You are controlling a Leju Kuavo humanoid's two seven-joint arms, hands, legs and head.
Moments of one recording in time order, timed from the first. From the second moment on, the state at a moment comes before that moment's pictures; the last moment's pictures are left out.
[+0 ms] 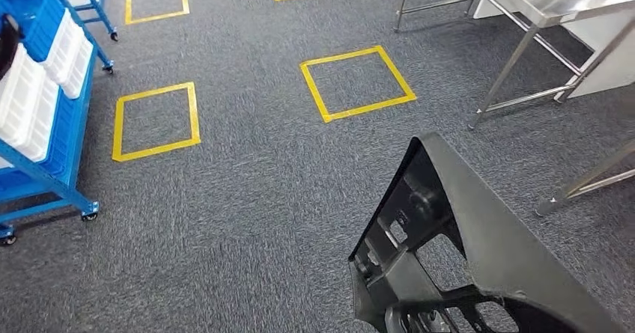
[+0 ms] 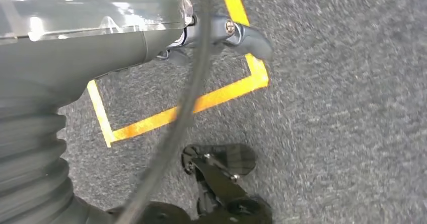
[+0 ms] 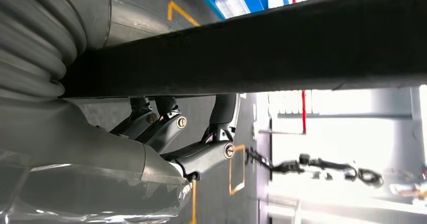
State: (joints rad) left arm -0.08 -0.14 1.27 -0.23 -1.29 0.11 -0.41; right arm 0.52 0.29 0.09 -1.86 0.16 0.07 -0.67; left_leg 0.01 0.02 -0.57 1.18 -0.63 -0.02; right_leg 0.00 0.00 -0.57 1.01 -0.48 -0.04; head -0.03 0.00
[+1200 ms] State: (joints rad) left arm -0.07 -0.16 1.27 -0.23 -1.30 0.10 -0.40; right arm 0.51 0.29 0.09 -1.86 0.19 0.07 -0.66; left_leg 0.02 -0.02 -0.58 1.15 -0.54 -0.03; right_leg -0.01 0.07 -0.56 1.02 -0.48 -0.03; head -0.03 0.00
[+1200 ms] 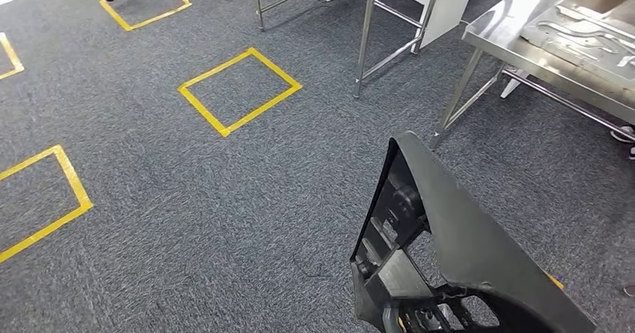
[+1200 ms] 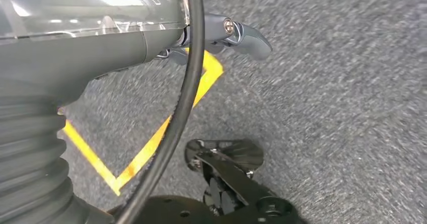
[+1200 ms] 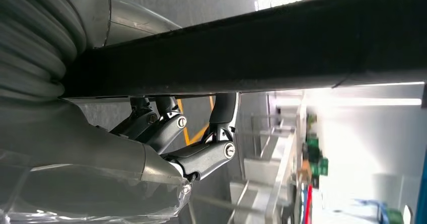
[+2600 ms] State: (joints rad) left arm -0.07 -0.16 1.27 -0.23 -1.30 0.09 -0.40; right arm 0.51 0.29 0.09 -1.85 0.19 0.05 -0.64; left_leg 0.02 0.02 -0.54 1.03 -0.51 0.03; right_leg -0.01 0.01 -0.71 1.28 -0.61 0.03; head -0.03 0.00
